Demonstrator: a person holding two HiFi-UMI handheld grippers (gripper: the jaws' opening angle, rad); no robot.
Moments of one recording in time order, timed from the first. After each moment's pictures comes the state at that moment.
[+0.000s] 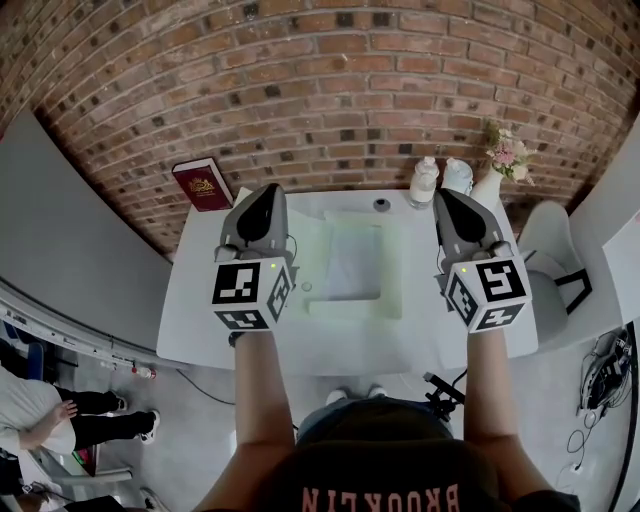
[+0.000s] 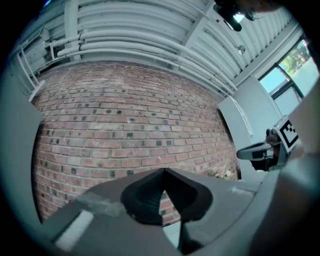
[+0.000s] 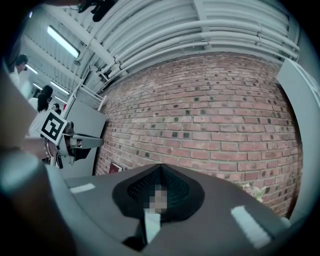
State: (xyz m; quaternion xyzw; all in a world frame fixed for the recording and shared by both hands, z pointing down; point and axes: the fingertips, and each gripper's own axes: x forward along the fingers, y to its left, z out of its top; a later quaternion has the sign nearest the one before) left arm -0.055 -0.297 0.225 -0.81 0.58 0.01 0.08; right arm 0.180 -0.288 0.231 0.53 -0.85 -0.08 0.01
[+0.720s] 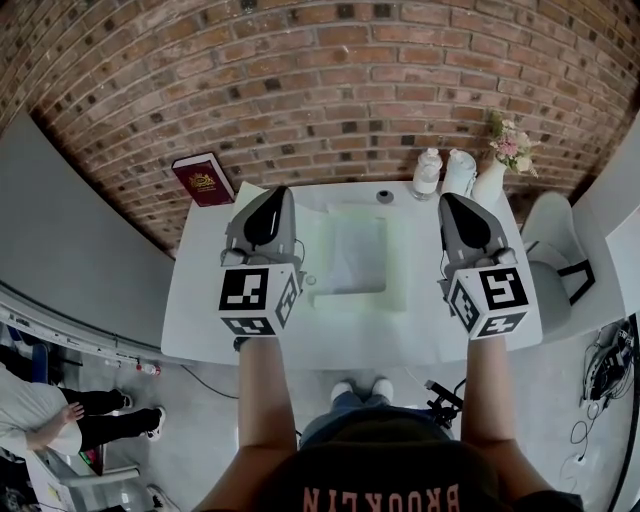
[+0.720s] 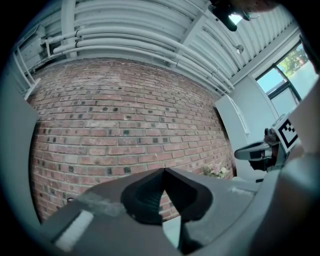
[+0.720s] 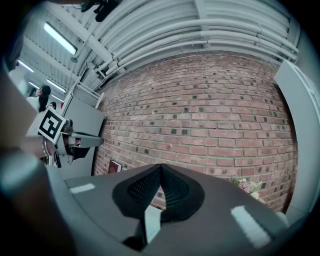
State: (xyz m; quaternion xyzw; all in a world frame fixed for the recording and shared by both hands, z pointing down) left arm -0.049 -0.290 0.232 -0.82 0.57 -0.01 0.08; right arm 0.178 -0.277 0.241 0.54 -0.84 -0.07 0.03
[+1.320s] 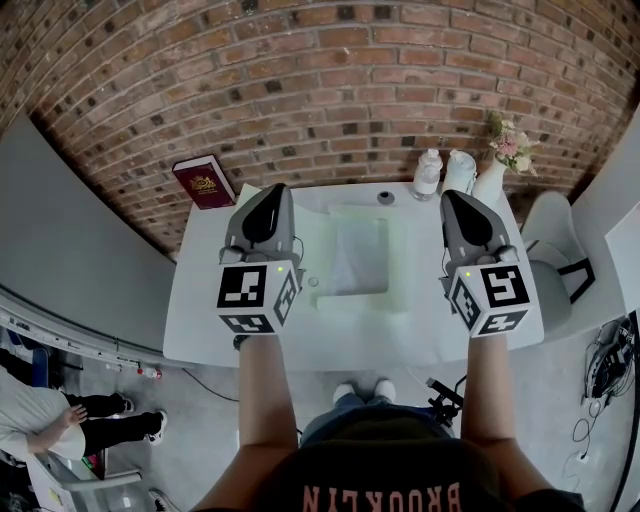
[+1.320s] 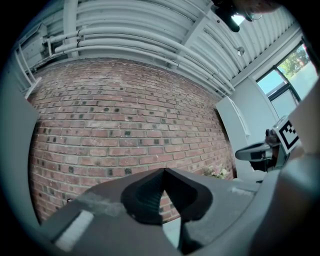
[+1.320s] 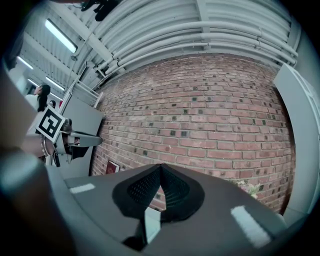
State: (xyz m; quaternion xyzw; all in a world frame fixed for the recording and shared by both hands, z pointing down) left arm -0.057 -0.292 0.226 -0.82 0.57 0.00 0.08; right arm 0.175 -0.277 0.234 0.55 -0.83 -0.08 0.02
